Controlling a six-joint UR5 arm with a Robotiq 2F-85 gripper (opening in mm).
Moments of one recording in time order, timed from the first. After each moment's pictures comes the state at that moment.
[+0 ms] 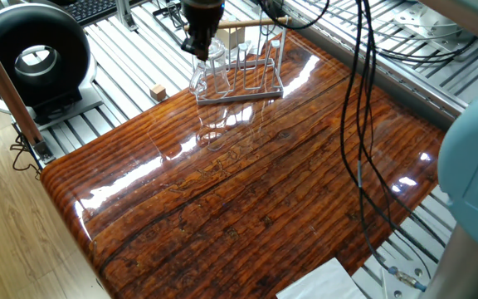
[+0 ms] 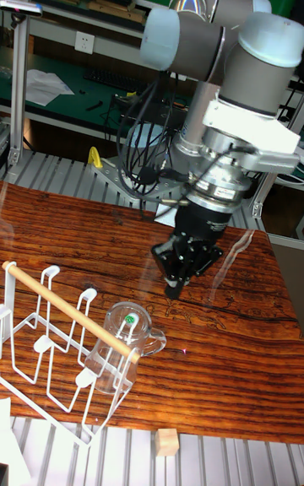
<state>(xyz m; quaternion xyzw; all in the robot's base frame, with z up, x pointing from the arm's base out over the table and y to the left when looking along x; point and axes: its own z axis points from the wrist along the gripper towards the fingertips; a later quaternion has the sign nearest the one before) 0.656 0.050 0.186 -0.26 0.96 -0.05 0.09</state>
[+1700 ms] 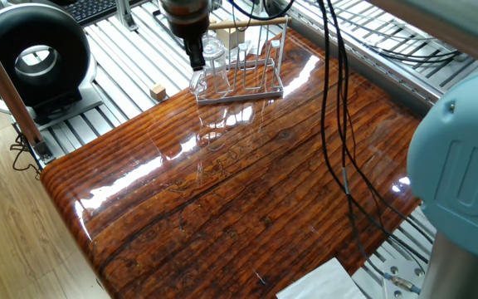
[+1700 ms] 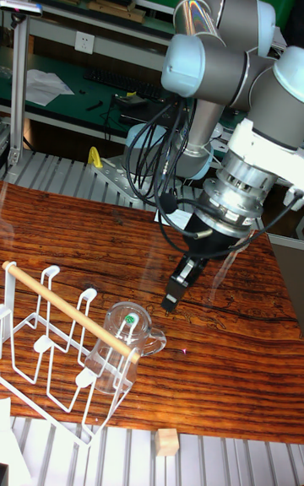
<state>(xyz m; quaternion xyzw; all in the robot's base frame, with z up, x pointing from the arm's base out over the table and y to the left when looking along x) 0.663 0.046 0.163 -0.52 0.85 -0.13 0.02</state>
